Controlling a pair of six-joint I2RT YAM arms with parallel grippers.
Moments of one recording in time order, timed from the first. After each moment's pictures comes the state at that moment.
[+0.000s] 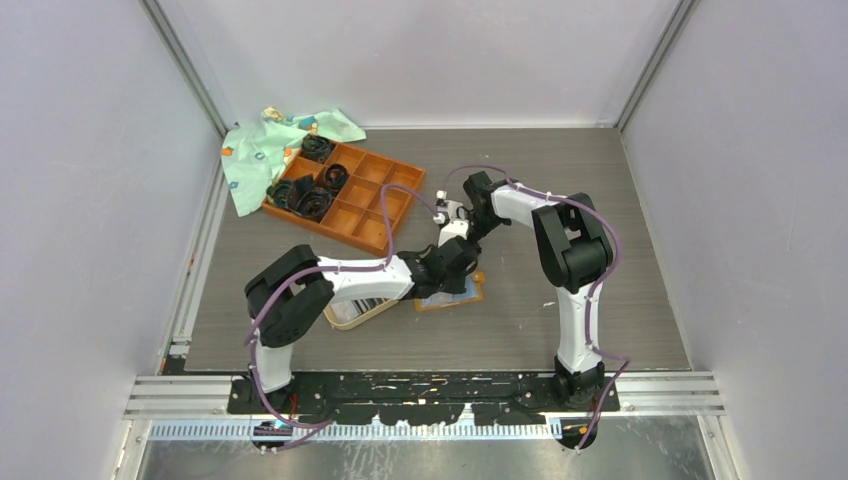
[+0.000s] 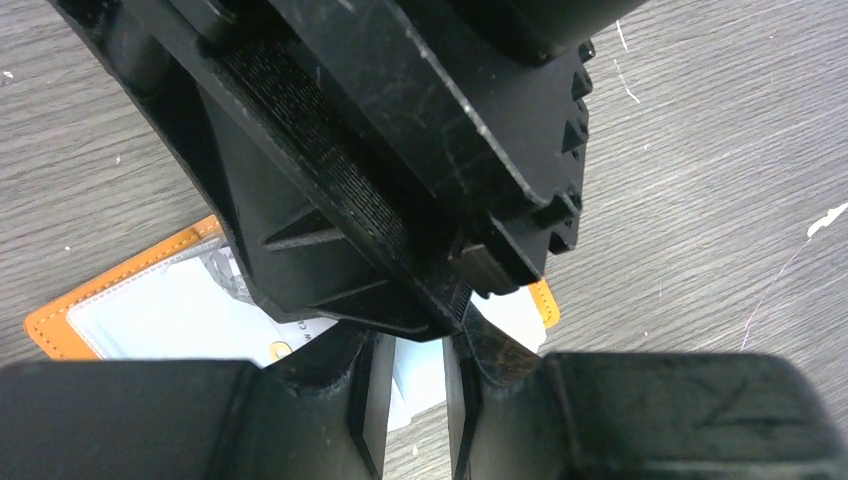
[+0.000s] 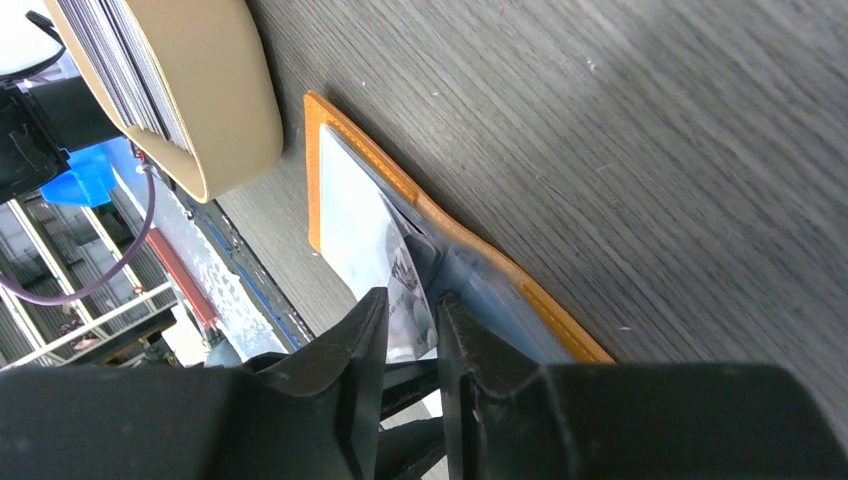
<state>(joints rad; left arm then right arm) -1.04 1.91 1.21 -0.15 -0.30 -0.71 0.40 2.09 1.40 -0.77 -0.78 -0.02</state>
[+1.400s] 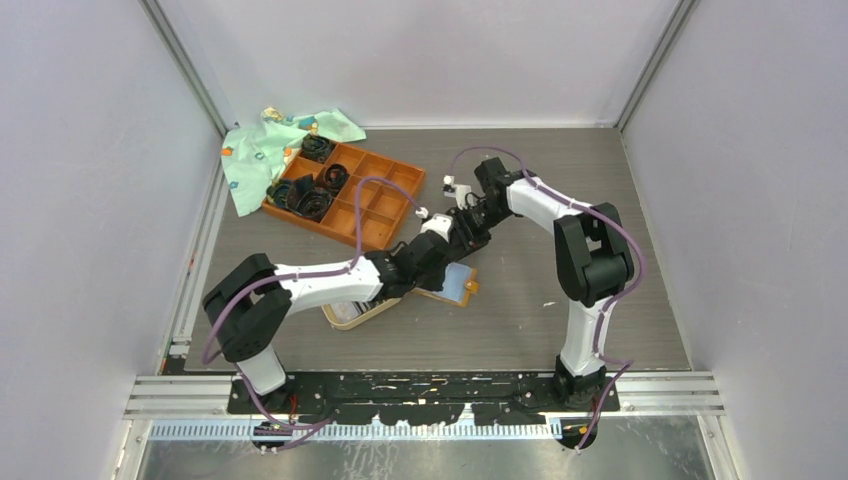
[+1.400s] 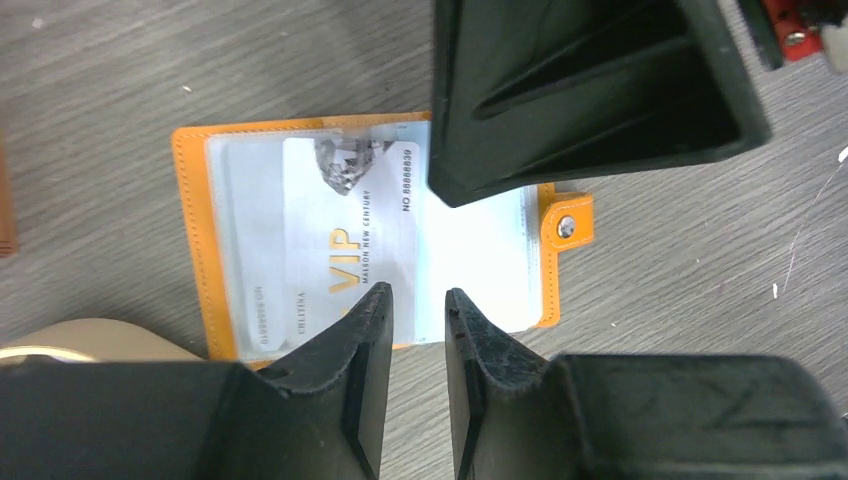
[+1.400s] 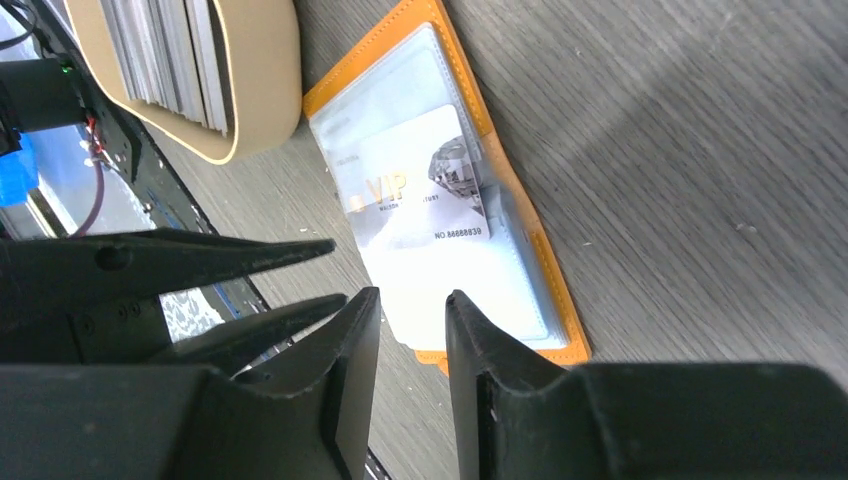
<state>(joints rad) -0.99 1.72 1.05 -0.14 -0.27 -0.54 0.36 1.96 1.39 -0.79 -0.73 -0.13</state>
